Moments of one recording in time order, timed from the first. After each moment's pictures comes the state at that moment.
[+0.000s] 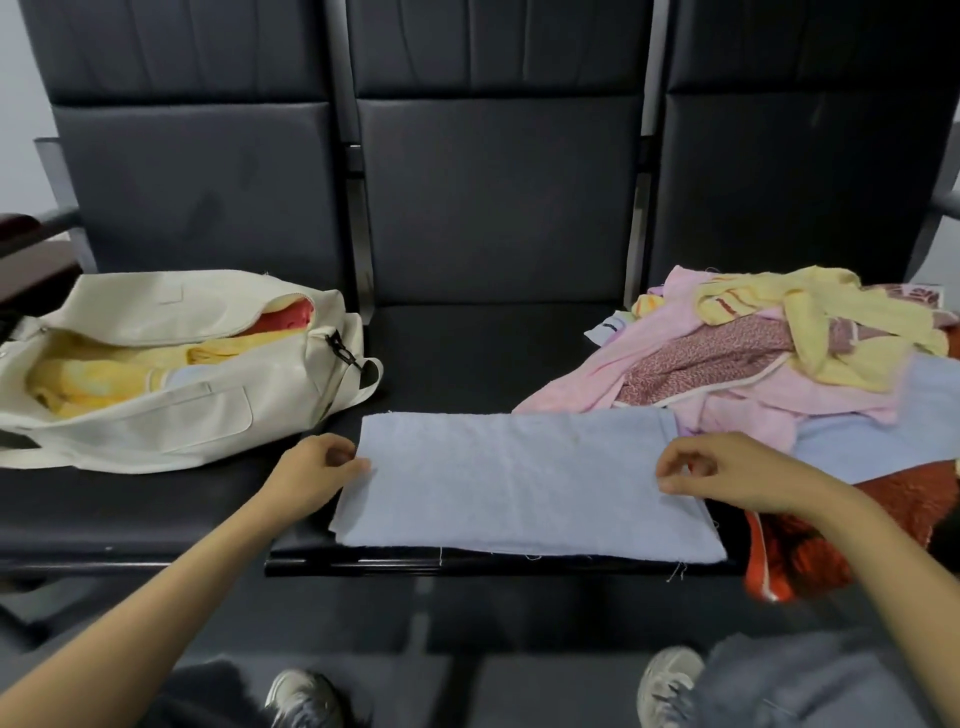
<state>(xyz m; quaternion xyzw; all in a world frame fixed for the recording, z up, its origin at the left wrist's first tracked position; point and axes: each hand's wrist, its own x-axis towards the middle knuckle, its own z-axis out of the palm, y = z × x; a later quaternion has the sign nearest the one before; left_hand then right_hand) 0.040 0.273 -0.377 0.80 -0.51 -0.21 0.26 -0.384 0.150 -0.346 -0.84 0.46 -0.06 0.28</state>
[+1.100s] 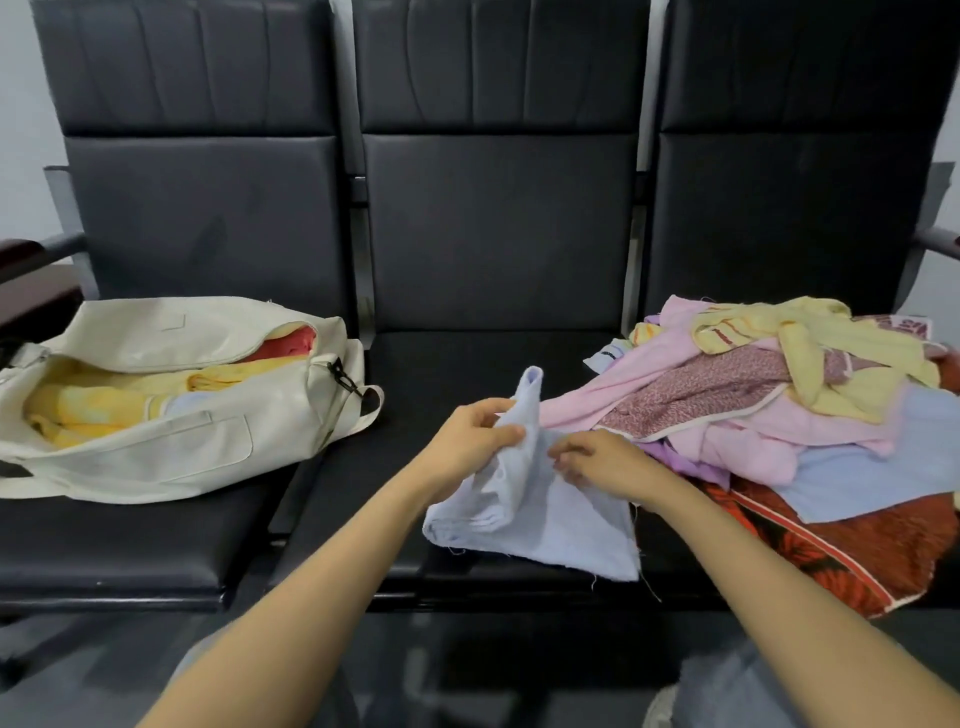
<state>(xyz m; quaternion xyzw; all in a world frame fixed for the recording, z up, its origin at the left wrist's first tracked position) -0.081 0.204 -0.329 0.58 -0.53 -0.46 0.42 -0.265 0.133 -0.360 -0.76 0.50 -0.12 0.40</state>
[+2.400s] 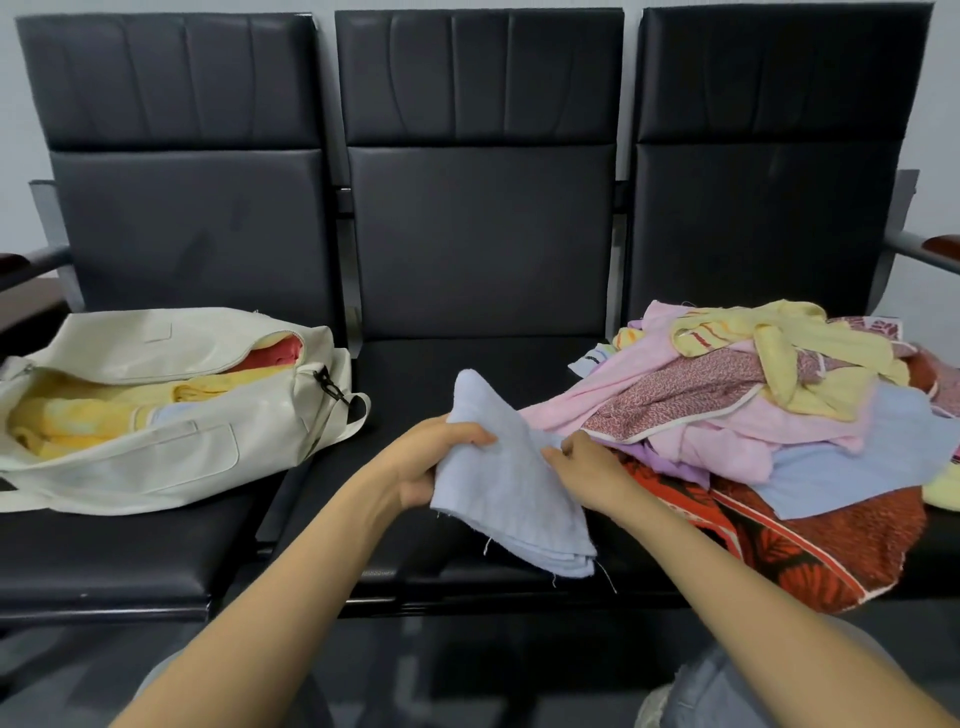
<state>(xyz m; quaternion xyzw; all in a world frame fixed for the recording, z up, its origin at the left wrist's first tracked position) -0.071 0.219 -0.313 0.53 -0.34 -0.65 0.44 -0.259 0.151 -0.360 -0.72 0.59 -0.16 0.33</state>
